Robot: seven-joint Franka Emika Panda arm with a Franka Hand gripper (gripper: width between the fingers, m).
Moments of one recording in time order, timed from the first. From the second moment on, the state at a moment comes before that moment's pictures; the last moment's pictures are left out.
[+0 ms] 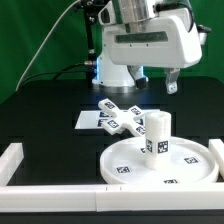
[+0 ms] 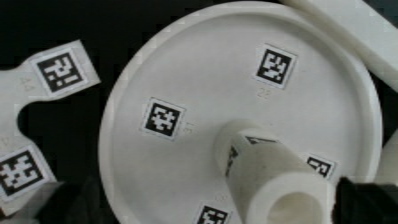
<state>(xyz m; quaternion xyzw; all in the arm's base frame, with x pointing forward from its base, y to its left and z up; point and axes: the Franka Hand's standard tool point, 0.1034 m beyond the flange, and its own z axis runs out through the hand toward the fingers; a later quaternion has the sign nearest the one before) 0.514 0.040 0.121 -0.89 0.45 0.01 0.08</state>
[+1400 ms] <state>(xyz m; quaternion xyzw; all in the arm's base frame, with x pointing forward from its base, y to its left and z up) 0.469 0.023 0.088 -1.00 0.01 0.02 0.01</state>
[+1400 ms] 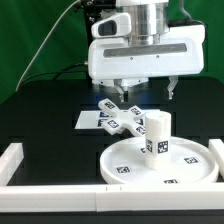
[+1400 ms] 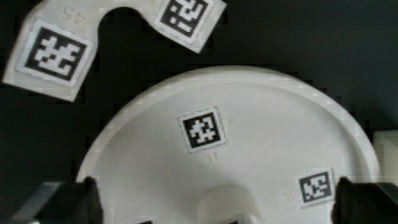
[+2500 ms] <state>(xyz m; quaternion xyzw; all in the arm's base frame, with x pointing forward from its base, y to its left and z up) 0.403 -0.005 0.055 -0.98 0.06 0.16 -0.08</state>
